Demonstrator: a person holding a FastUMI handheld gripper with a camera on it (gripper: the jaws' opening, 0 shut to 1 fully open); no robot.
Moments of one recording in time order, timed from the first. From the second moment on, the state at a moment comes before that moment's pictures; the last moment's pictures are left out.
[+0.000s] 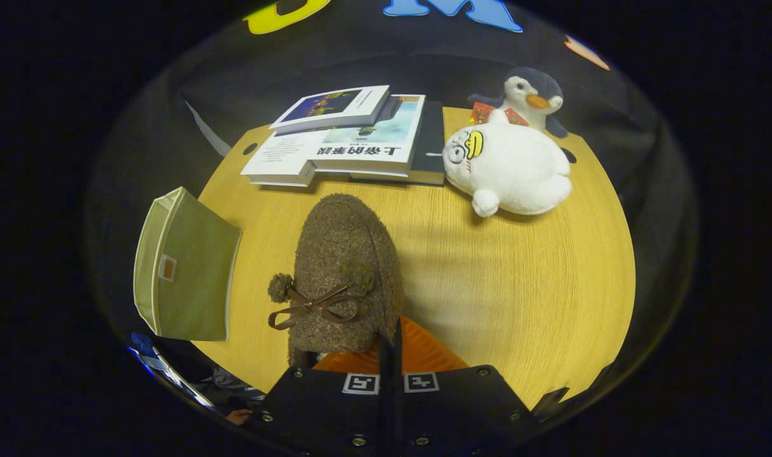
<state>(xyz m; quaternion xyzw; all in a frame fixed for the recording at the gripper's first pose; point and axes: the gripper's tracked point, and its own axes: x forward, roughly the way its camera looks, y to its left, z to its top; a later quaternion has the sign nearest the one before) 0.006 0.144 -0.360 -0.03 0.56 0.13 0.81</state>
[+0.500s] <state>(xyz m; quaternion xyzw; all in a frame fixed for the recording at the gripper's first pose) 0.007 0.225 -0.300 -0.03 0.55 0.18 0.81</state>
